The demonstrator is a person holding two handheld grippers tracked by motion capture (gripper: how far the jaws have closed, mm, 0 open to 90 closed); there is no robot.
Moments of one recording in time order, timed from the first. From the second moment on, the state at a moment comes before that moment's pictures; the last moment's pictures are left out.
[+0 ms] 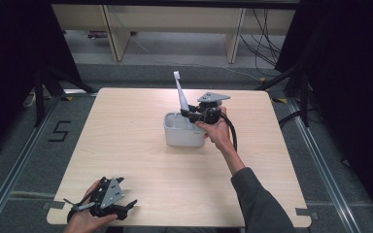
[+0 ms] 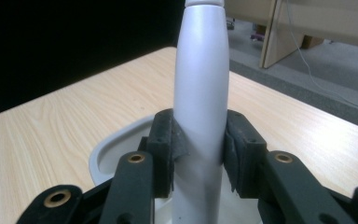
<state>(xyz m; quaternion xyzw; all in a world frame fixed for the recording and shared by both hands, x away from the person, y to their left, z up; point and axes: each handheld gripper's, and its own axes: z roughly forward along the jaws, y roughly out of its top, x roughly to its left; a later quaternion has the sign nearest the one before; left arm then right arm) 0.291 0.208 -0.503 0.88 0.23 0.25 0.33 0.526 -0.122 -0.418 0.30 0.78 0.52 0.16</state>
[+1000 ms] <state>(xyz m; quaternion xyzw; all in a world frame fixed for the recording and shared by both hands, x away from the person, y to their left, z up) 0.291 0.207 -0.504 0.88 0.23 0.25 0.33 0.523 -0.117 -0.425 0.30 0.82 0.46 0.15</state>
